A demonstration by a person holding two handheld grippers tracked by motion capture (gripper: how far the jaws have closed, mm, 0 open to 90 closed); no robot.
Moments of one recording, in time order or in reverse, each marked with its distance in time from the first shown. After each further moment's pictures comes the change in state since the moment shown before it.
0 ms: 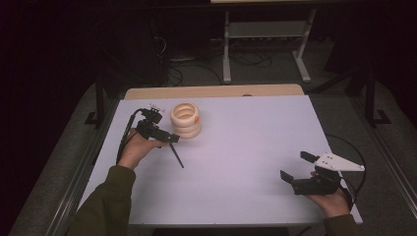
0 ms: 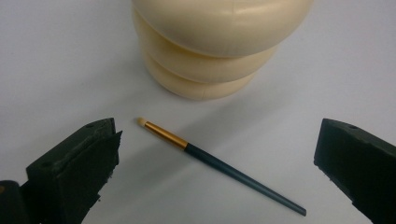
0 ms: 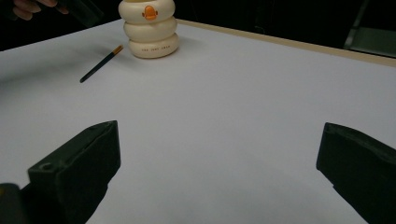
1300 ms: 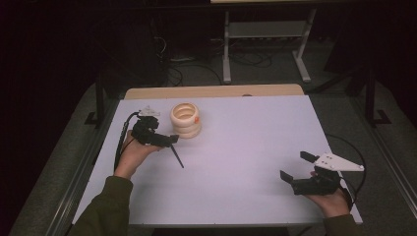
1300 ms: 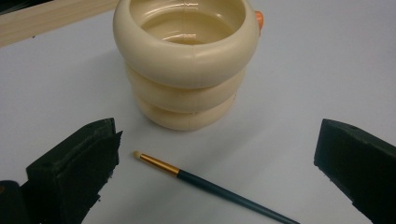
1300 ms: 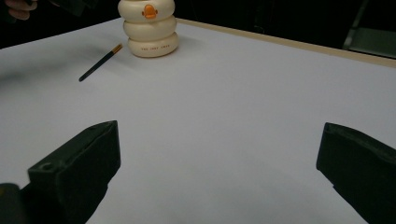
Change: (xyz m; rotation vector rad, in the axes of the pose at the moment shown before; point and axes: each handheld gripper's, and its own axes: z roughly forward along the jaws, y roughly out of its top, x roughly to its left) left arm -0.008 -0.018 -0.015 -0.233 -0.019 0.109; right arm 0.001 0.000 0.000 0.004 -0.004 -0.005
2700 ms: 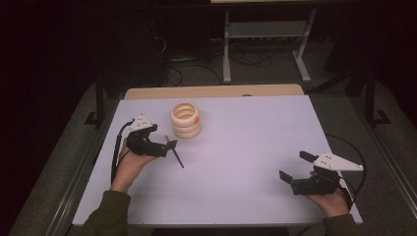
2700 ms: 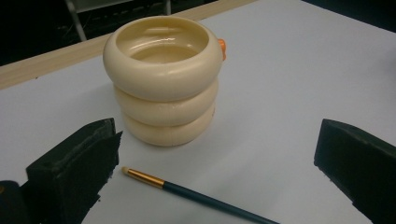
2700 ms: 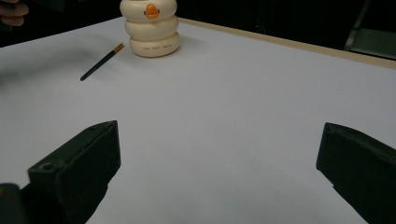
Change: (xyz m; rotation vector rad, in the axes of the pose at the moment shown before) left arm -0.011 -0.027 -0.018 -0.208 -0.029 0.063; right arm 0.001 0.002 0.001 0.003 0.003 -0.007
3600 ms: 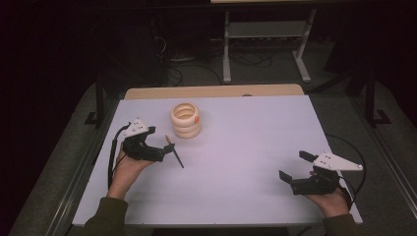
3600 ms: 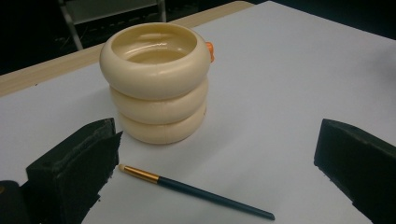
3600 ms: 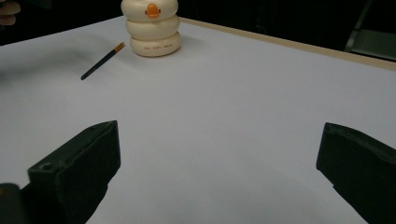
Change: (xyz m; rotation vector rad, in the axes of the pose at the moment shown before) left arm -0.006 -0.007 -0.014 -0.040 -0.018 0.027; right arm 0.001 0.001 0.000 0.001 0.000 -0.007
